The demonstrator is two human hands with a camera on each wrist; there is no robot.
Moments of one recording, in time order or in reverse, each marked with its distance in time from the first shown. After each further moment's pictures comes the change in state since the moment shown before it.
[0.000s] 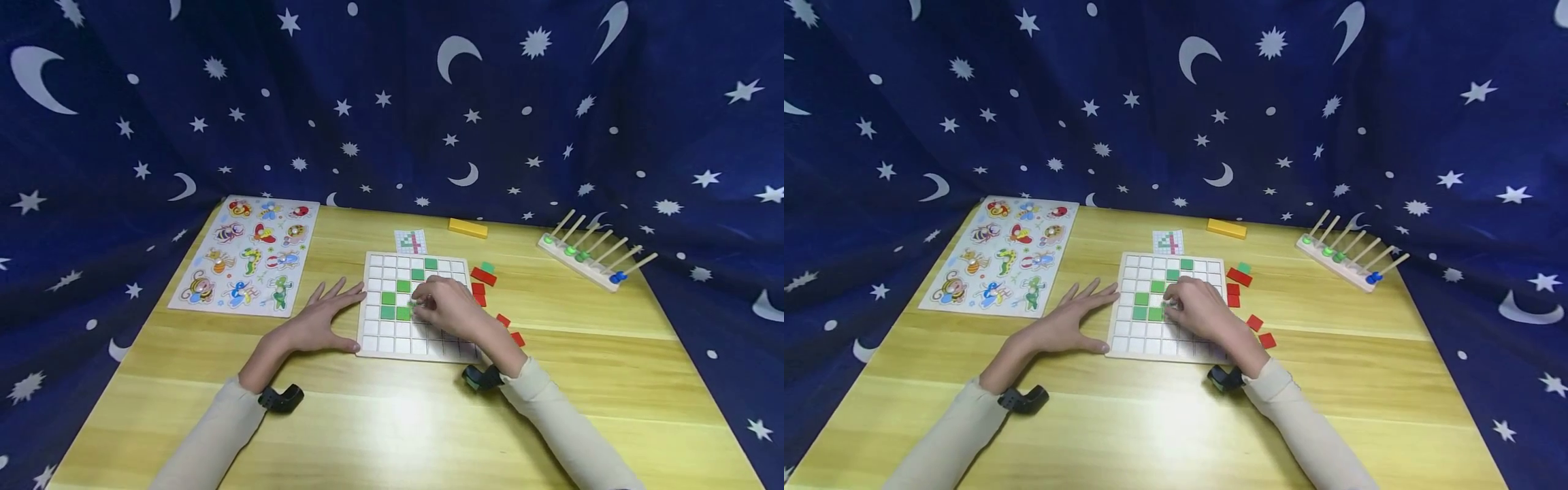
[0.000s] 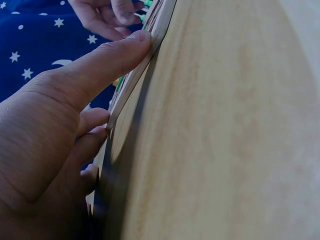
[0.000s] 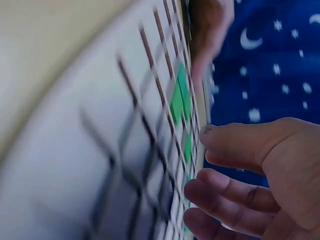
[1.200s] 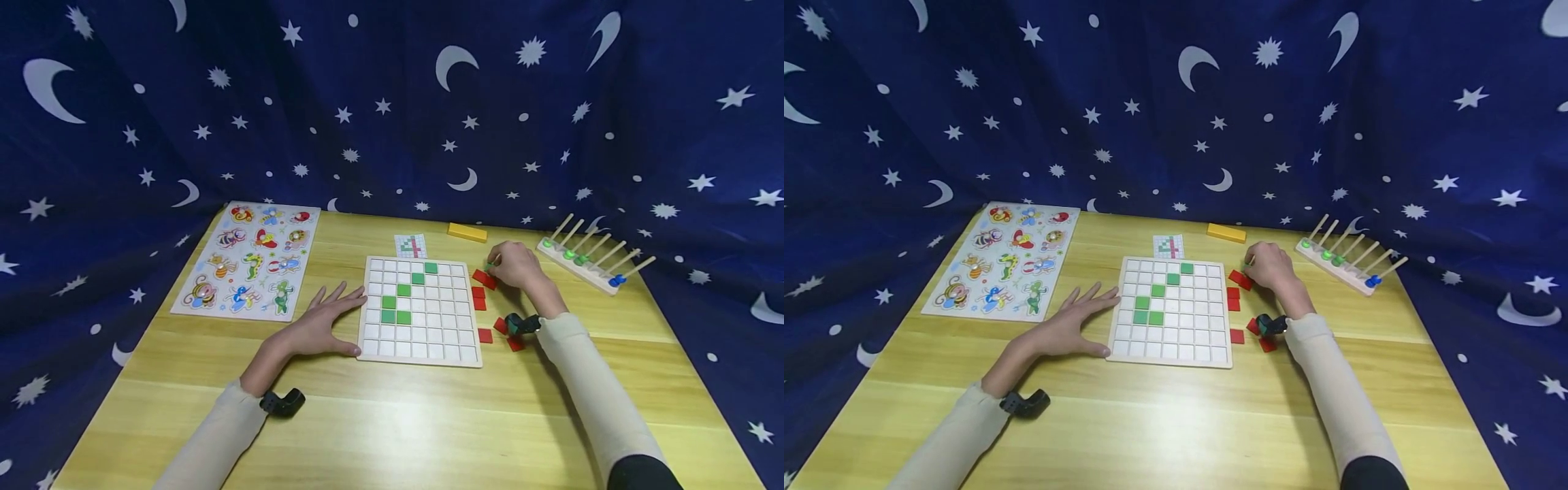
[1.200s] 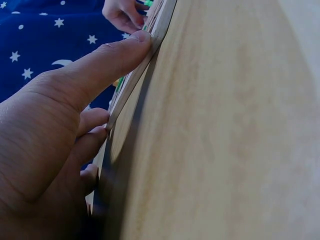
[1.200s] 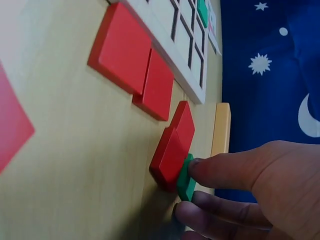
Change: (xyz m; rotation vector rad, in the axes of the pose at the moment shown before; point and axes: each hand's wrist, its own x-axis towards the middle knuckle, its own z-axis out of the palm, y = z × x) left_hand -0.001 0.002 -0.001 0.001 0.014 0.006; right_hand 0.005 0.138 -0.068 -0.140 -0.031 0.442
